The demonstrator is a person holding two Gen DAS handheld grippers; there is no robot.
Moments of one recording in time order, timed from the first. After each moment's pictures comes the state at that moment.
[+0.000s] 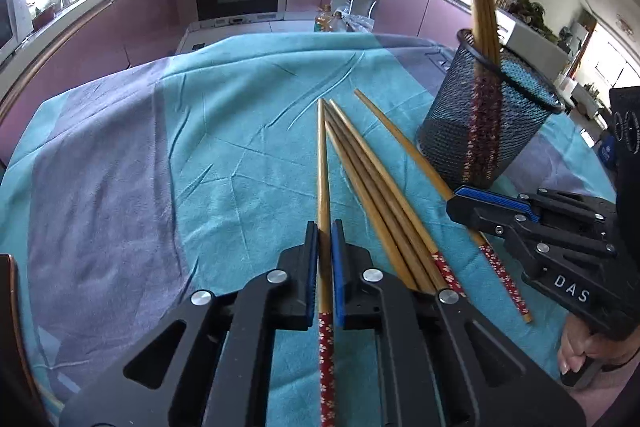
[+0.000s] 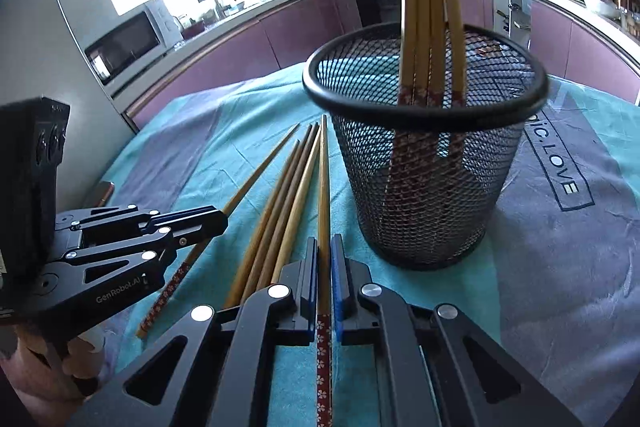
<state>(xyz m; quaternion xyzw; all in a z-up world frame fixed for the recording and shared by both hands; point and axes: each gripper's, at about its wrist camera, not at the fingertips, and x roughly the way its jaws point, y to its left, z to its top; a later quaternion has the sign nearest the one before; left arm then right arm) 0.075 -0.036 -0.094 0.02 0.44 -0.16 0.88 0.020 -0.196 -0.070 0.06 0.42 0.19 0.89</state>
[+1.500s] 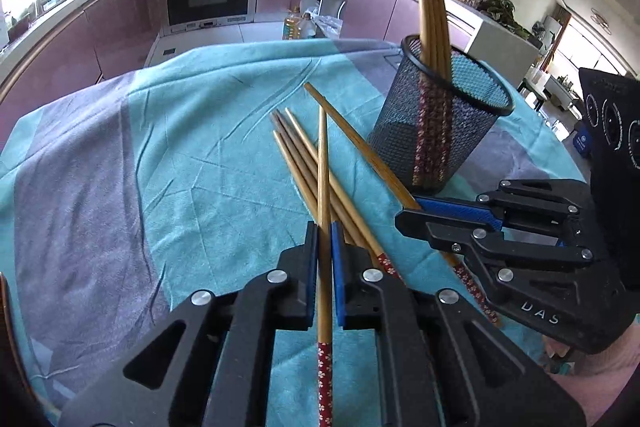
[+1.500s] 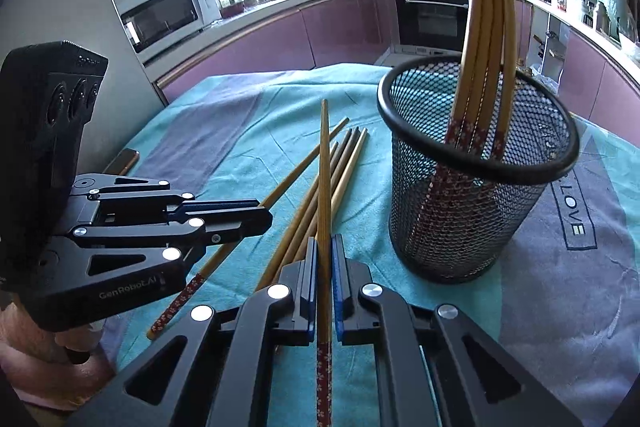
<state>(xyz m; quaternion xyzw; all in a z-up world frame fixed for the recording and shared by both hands) 0.077 -0.052 -0.087 0.01 0.44 -0.22 0.87 0.013 -0.190 -0.053 0.00 0.41 0.24 0.88</state>
